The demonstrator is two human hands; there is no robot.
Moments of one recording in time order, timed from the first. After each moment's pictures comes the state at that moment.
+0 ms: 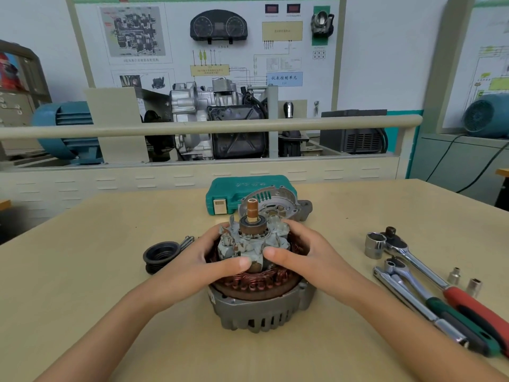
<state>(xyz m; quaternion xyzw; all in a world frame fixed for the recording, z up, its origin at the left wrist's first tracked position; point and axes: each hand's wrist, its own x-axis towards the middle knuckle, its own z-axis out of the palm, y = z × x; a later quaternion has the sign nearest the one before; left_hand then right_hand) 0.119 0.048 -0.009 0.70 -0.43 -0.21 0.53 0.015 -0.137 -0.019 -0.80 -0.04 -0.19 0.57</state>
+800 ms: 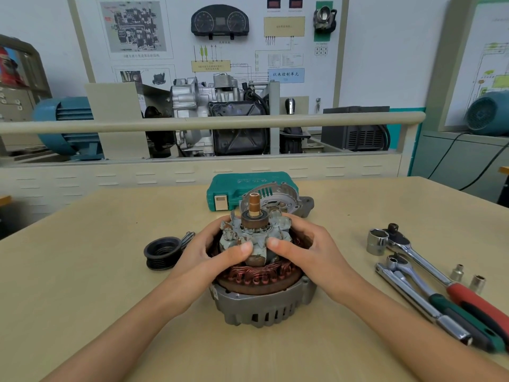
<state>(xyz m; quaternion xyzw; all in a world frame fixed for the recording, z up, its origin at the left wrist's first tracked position) 0.112 0.038 -0.024 0.63 -0.40 -0.16 0.65 0.020 -0.133 -0.023 -0.75 -0.09 -0.26 0.60</state>
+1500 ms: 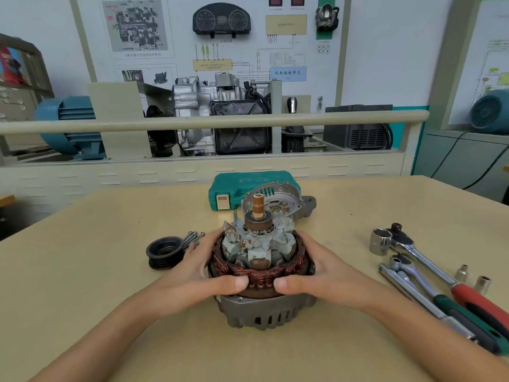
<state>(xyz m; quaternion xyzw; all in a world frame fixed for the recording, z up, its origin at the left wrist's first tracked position) 0.124 0.063 -0.031 0.75 -0.44 -0.19 0.46 0.002 -0.142 -0.026 -0.83 -0.09 -0.09 0.54</state>
